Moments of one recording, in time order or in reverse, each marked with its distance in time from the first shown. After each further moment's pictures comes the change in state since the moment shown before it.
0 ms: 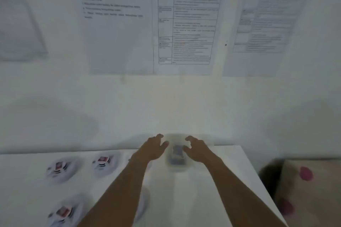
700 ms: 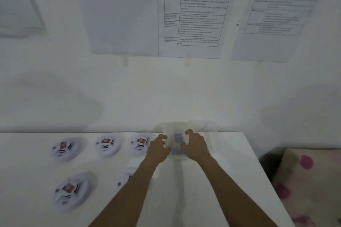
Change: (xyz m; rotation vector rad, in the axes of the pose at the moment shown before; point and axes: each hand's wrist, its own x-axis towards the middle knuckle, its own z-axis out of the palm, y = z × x) left_hand -0.024 -0.014 0.061 -0.278 0.120 -0.134; right_hand -0.021 -0.006 0.041 0.022 0.119 0.060
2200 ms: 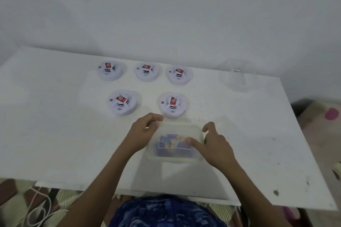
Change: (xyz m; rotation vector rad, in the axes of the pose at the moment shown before) left_hand -0.209 -0.162 -0.085 -0.264 -0.020 0.091; right_hand -0.226 -0.050 0.077 -0.049 -0.240 0.094
